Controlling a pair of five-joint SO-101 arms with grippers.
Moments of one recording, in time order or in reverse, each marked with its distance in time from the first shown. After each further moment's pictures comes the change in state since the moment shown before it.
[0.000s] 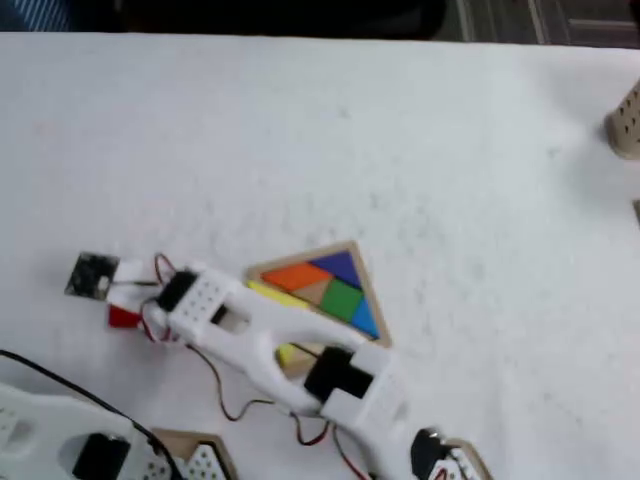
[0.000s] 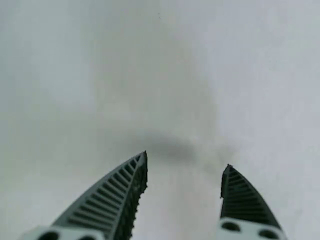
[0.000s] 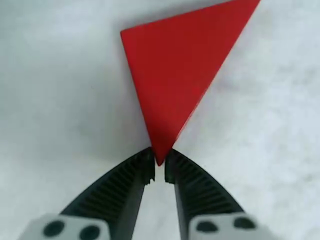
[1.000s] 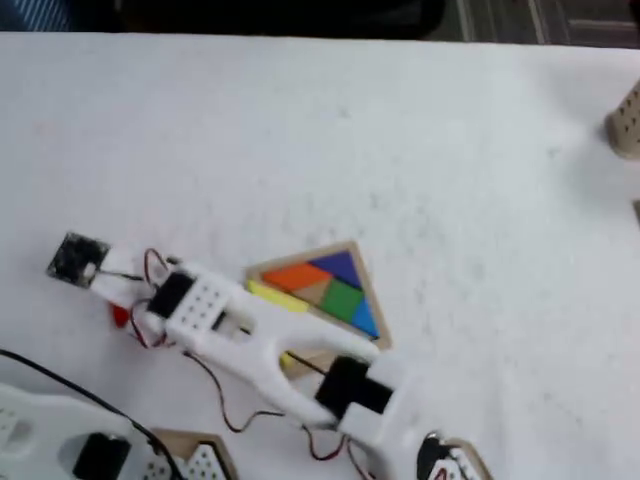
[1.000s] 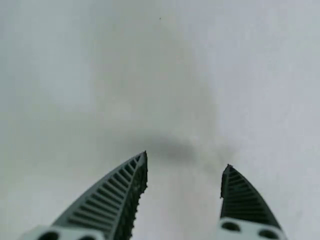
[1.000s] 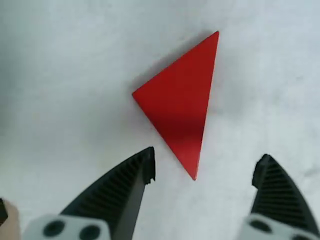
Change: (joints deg) left arm 0.0 0.0 0.0 -0.4 0.0; right arm -1.7 -5.7 0.2 -3.8 -9.2
